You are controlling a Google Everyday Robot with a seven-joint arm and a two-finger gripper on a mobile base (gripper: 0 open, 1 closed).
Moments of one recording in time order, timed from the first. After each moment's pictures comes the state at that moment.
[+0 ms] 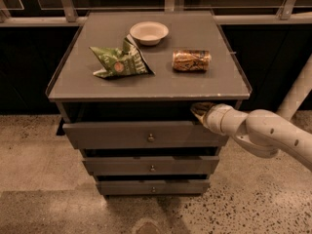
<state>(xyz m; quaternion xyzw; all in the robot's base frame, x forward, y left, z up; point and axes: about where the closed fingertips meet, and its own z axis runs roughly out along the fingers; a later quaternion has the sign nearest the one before) 0.662 -0.171 0.683 -0.41 0.73 0.03 0.55</state>
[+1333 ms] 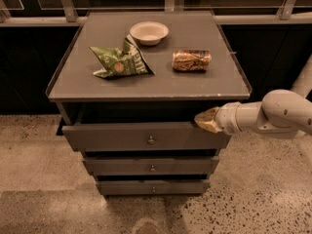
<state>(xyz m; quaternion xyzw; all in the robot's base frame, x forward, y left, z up) 0.605 -0.174 0.687 -0.48 0.75 0.16 0.42</state>
